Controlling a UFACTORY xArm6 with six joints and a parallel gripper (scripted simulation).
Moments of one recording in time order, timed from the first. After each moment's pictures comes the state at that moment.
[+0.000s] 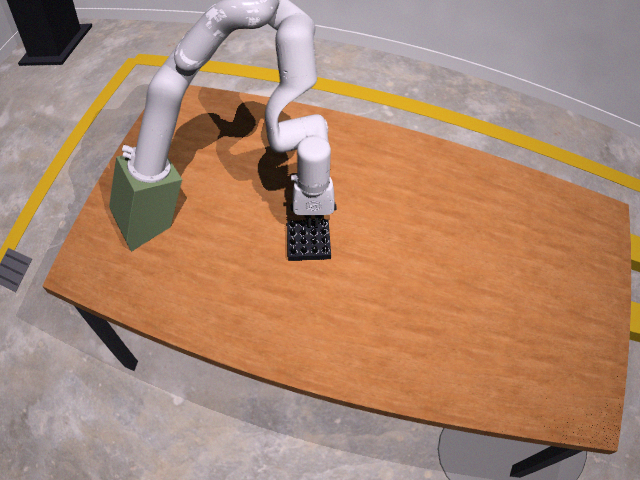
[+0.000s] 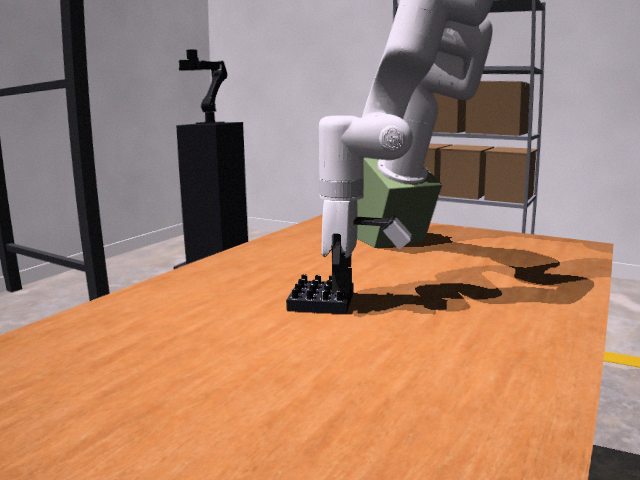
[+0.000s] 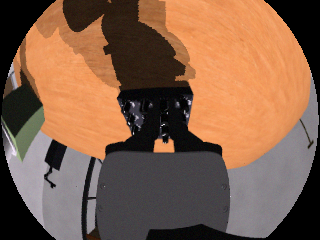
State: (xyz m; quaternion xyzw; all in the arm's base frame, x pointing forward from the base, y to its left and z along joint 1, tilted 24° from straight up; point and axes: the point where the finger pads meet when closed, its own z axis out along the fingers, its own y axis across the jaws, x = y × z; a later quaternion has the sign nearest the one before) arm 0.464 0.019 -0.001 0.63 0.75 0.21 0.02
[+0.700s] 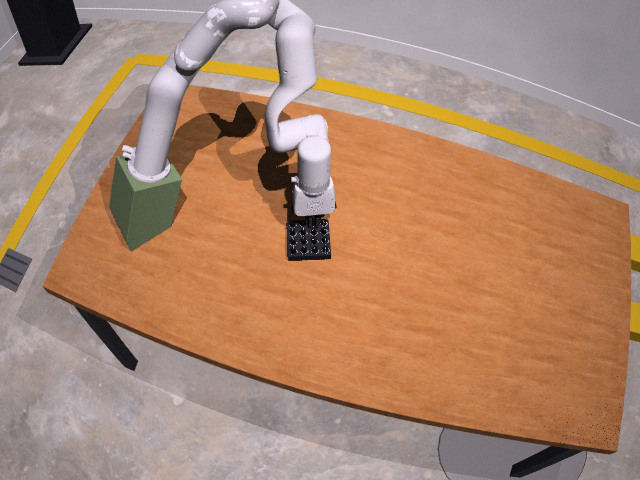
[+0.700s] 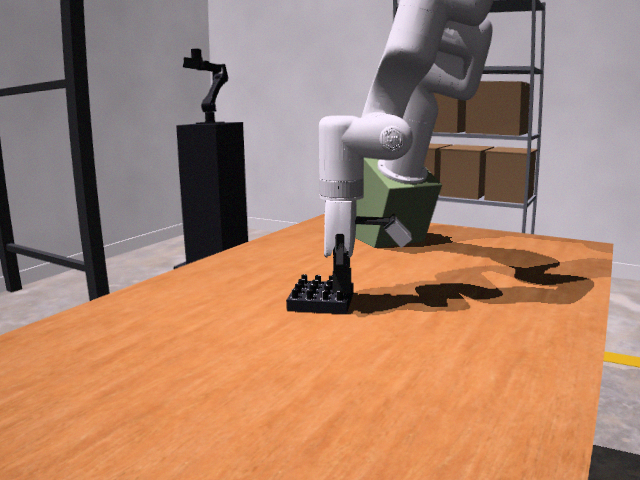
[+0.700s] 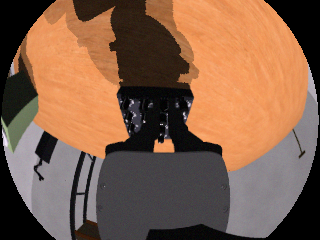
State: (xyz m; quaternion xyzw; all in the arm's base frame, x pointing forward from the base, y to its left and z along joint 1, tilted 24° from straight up) arm 0.464 0.020 -0.001 0.59 0.78 0.20 0.03
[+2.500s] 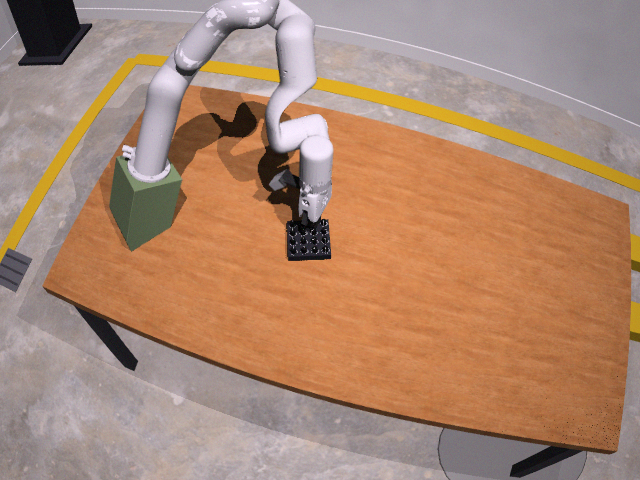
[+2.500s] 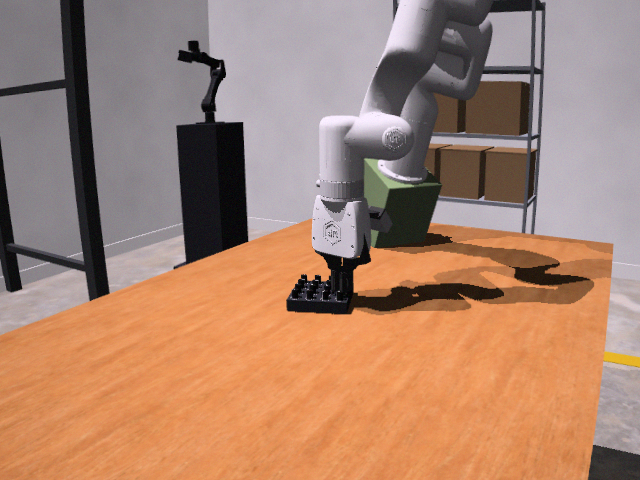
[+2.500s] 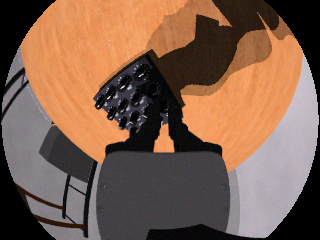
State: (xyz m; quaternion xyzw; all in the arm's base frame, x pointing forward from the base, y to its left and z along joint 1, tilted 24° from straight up) arm 0.464 0.020 -0.001 0.14 0.97 0.16 0.12
